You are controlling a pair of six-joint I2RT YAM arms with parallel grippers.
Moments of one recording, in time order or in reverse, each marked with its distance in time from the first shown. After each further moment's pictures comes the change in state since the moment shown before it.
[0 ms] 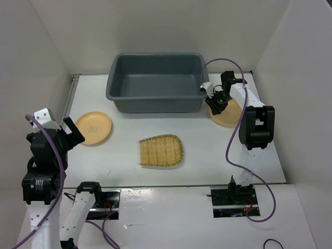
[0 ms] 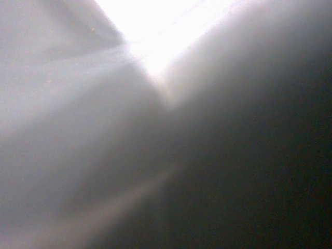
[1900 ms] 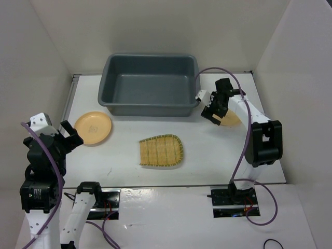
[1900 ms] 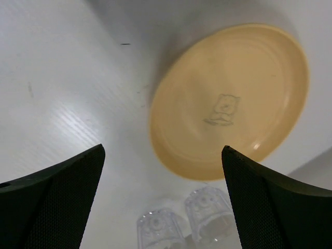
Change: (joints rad) left arm 0.000 -0.059 0.000 0.001 0.001 0.000; right arm 0.120 -0.304 -0.309 0.183 0.262 -0.070
